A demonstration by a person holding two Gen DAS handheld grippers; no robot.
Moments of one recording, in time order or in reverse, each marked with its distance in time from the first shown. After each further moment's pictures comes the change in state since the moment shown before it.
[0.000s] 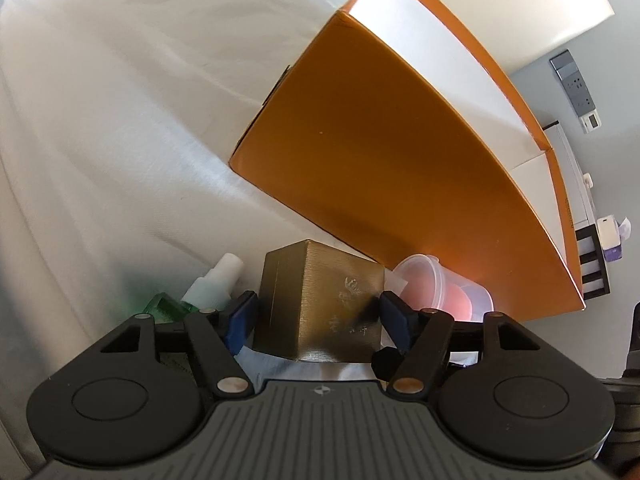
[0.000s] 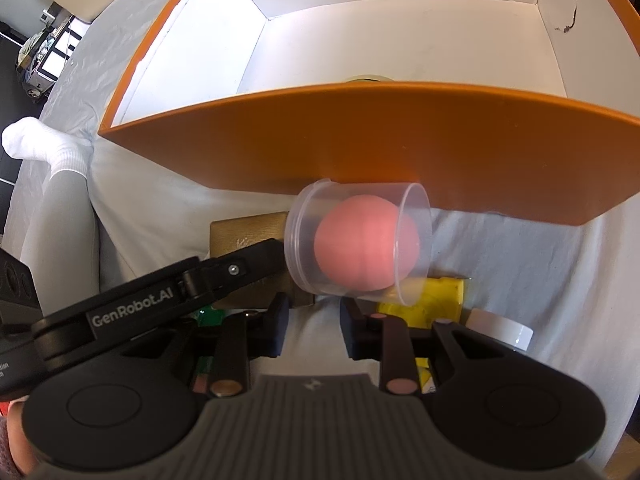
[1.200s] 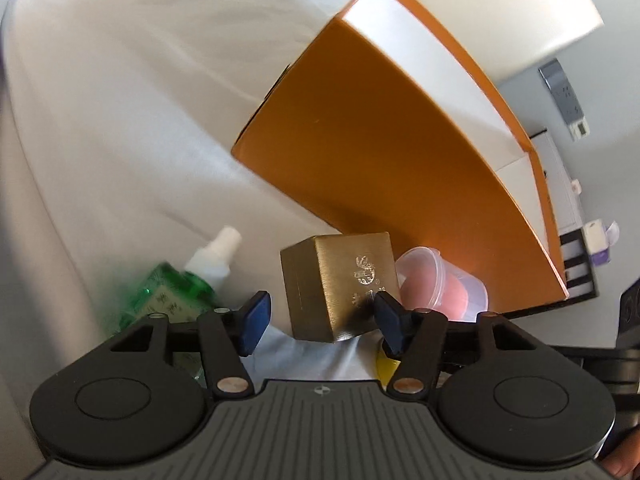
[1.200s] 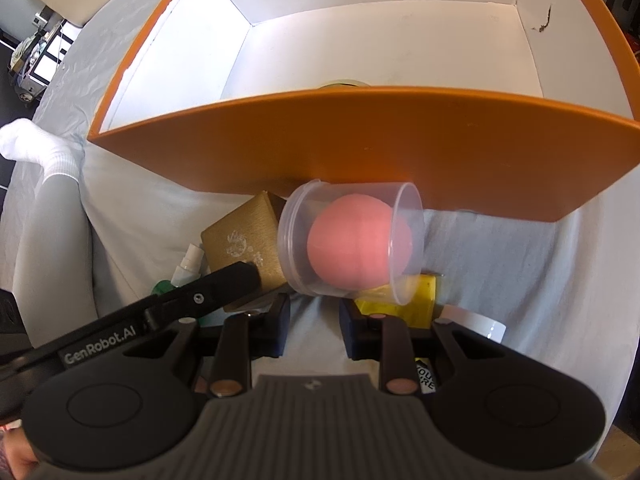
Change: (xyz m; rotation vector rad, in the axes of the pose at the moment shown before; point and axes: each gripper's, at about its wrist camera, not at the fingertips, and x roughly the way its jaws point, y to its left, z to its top) left arm -0.012 -0.003 -0.017 -0.045 -0.017 -0.051; right arm -0.006 -0.008 -0.004 0.016 -0.009 -0.023
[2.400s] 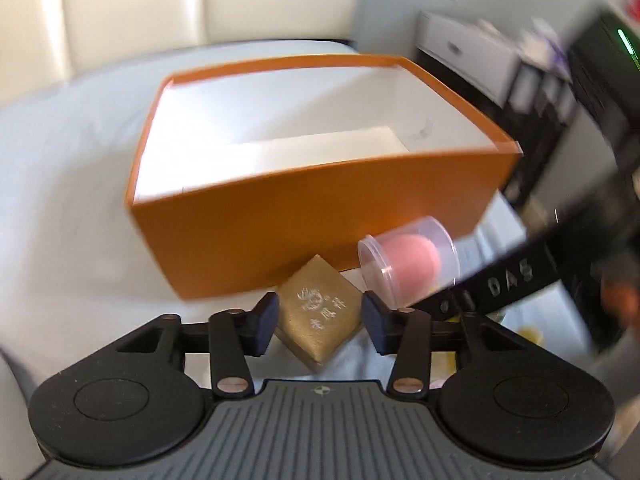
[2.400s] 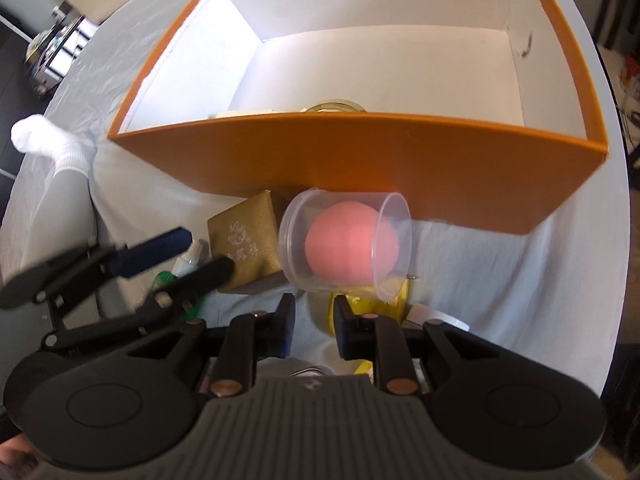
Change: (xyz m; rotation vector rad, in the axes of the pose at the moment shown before) left arm -0.022 -0.094 -0.024 0.908 -0.101 0.202; right arm -0.023 -0.015 -0.010 -0.073 -0.039 0.007
